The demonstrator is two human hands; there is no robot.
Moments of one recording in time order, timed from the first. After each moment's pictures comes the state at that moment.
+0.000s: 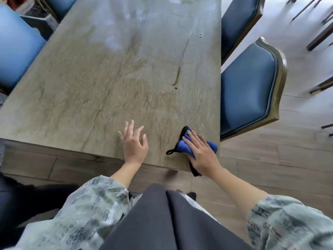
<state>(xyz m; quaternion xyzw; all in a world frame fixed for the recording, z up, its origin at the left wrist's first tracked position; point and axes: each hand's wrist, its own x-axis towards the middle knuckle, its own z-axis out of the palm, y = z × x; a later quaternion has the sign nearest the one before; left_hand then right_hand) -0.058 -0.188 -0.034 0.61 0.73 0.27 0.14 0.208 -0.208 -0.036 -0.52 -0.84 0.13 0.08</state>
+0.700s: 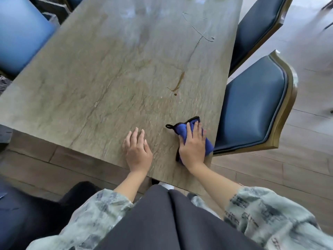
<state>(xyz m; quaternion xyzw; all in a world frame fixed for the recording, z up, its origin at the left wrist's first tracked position) 0.011 -0.186 -0.046 0.53 0.81 0.22 0.08 0.193 -0.134 -0.043 -0.65 -0.74 0.12 0.13</state>
